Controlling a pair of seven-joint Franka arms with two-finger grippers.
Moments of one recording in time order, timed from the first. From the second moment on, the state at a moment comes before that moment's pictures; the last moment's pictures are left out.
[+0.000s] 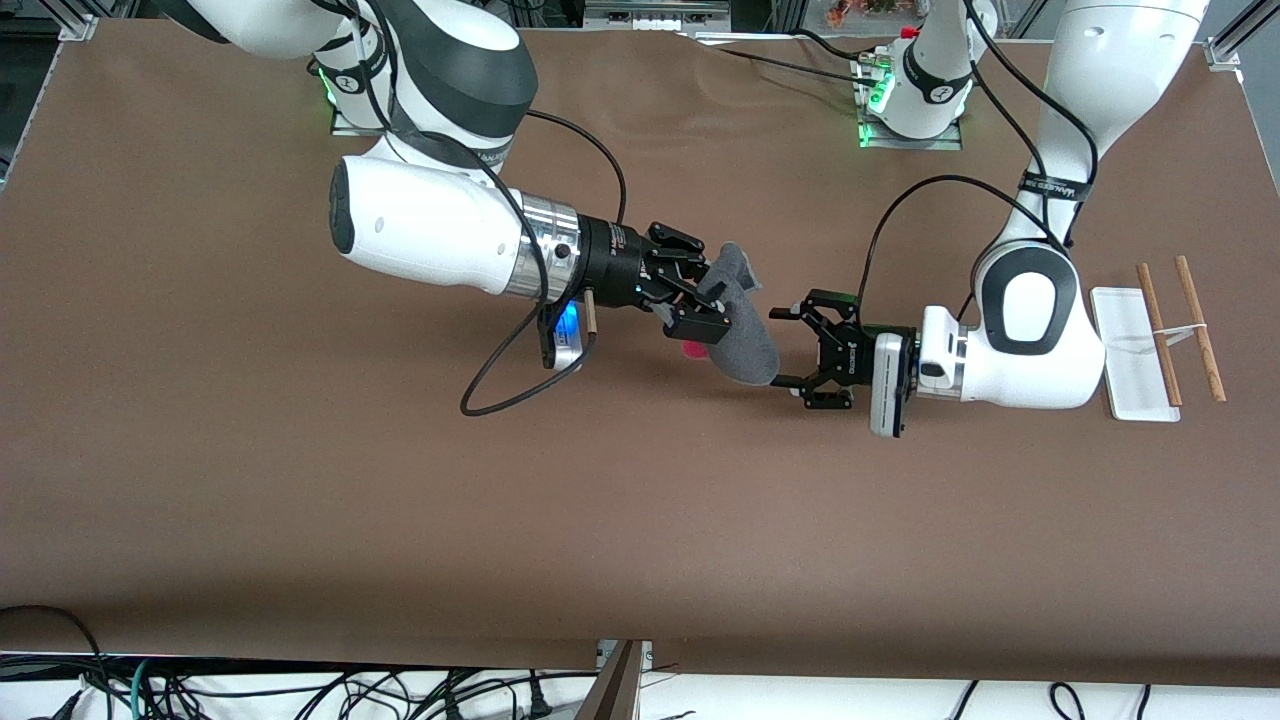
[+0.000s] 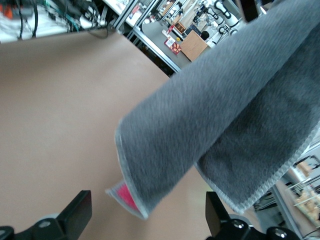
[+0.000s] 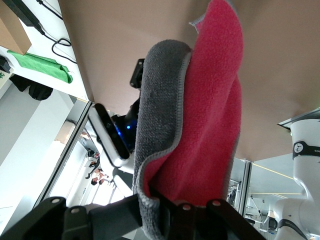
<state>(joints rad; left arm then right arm) -0.08 0.53 -0.10 -1.66 -1.23 1.78 1.41 0.19 0.72 0.72 -1.11 0.52 2.31 1.56</state>
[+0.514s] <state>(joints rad) -0.12 0.59 -0.10 -1.60 -1.33 1.78 1.57 0.19 0.72 0.72 -1.11 0.52 2.31 1.56</state>
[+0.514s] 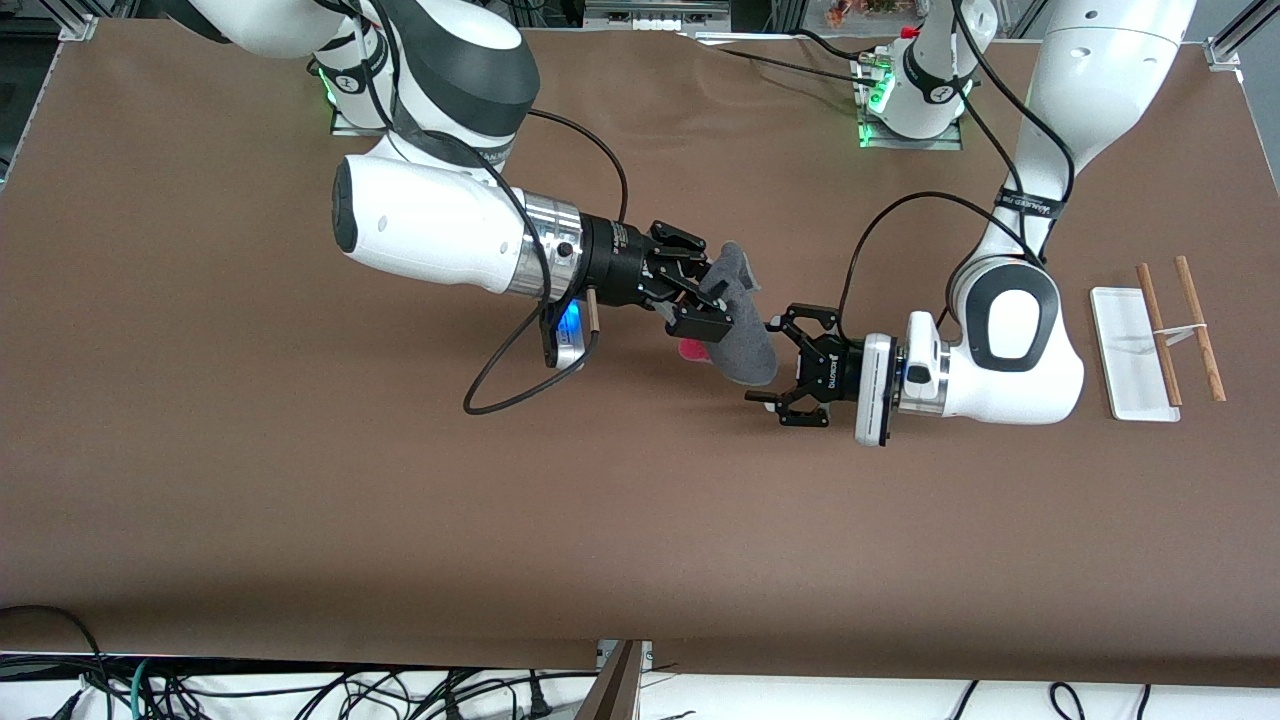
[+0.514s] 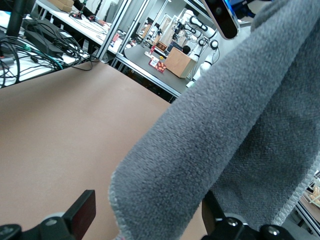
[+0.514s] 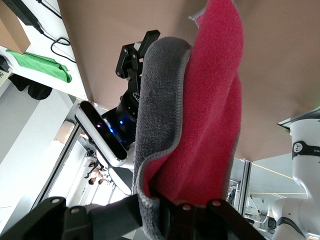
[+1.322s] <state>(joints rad) -0.12 0.60 -0.10 -1.60 -1.33 1.77 1.58 0.19 0.72 0.72 -1.11 0.52 2.32 1.56</state>
